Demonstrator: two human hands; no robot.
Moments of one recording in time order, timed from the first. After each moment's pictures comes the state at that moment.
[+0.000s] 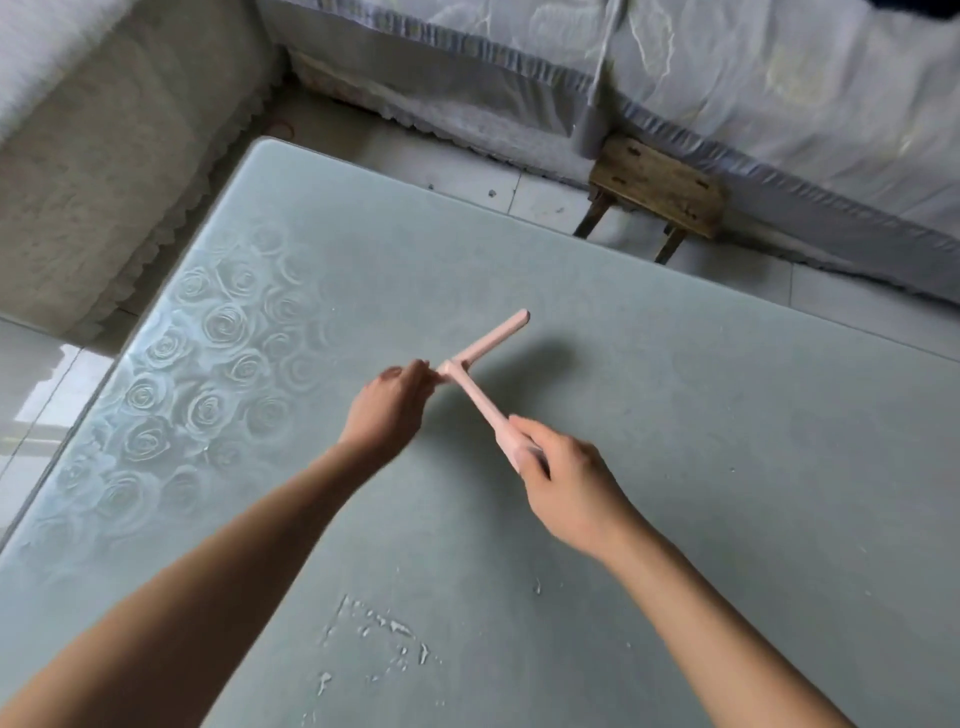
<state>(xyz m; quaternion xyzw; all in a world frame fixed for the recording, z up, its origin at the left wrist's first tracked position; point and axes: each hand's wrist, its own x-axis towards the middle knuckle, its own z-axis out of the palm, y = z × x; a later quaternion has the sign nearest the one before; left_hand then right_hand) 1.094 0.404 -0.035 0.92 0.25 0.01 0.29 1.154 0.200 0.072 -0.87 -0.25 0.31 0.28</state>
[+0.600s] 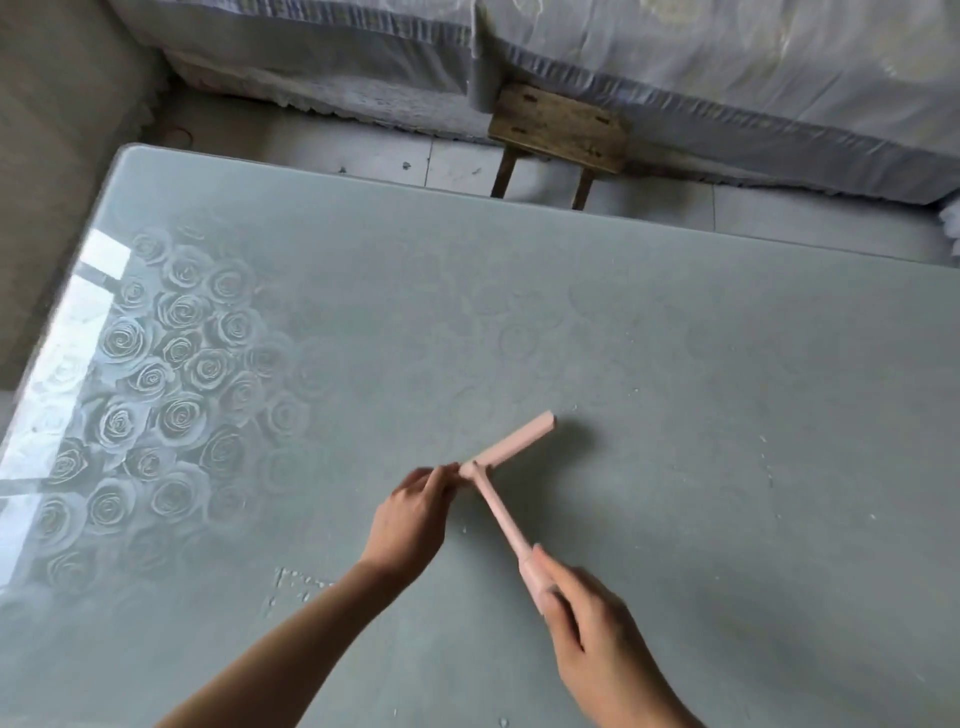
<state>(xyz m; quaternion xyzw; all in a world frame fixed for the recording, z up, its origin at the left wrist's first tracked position) 1.032 0.226 -0.019 0.93 0.15 -0.08 0.33 1.048 0.018 0.081 -0.88 -0.13 0.31 0.33</state>
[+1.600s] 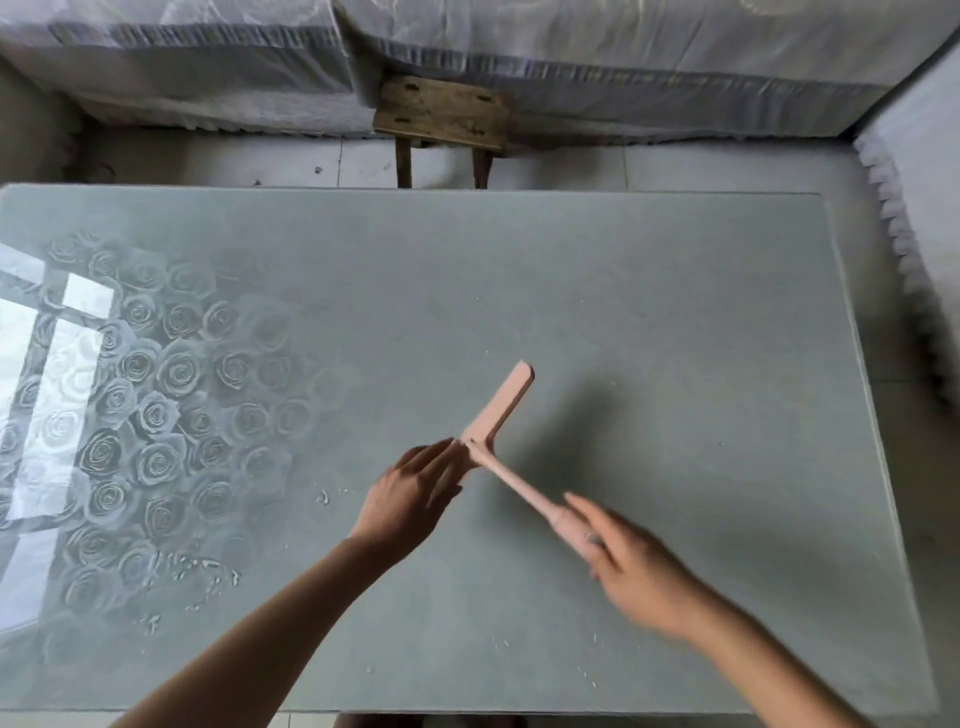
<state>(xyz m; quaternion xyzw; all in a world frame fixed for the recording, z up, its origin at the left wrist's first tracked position) 1.084 0.062 0.014 0.94 0.04 -0.15 0.29 1.131 -0.204 0.077 -0.86 -0.16 0.41 0.26</state>
